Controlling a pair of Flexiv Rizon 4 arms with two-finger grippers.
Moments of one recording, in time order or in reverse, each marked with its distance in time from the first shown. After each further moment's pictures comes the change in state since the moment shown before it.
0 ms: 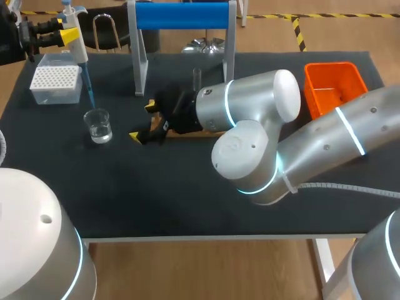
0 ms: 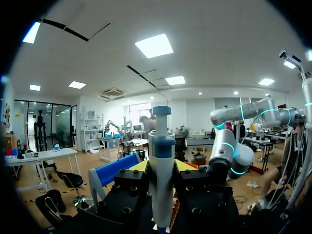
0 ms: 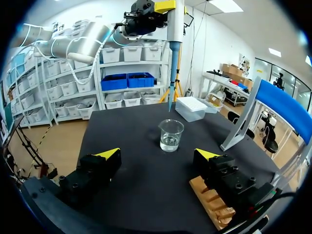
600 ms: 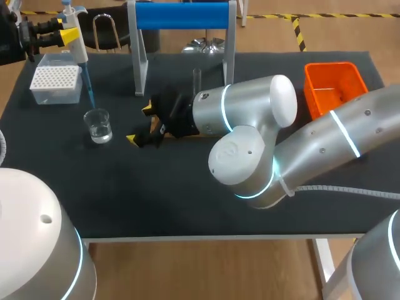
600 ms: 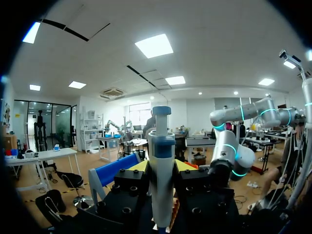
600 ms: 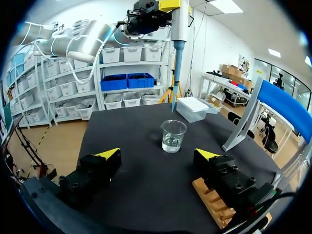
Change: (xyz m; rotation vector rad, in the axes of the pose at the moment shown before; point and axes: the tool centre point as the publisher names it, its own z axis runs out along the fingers) left arm 0.000 0.000 0.000 0.000 0.000 0.000; right arm 0.006 -0.001 0.006 -0.007 -0.006 -0.001
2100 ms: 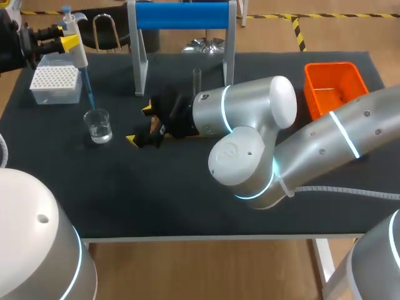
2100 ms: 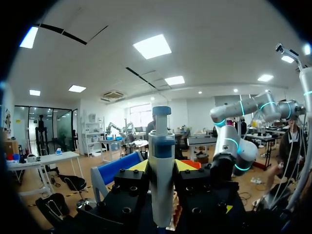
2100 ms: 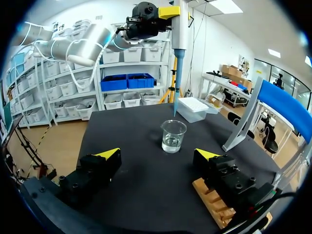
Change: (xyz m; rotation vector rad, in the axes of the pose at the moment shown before) left arm -0.003 0.019 -0.004 0.012 -0.010 0.045; right arm 0.000 -0.001 0.001 -0.003 -0.001 0.000
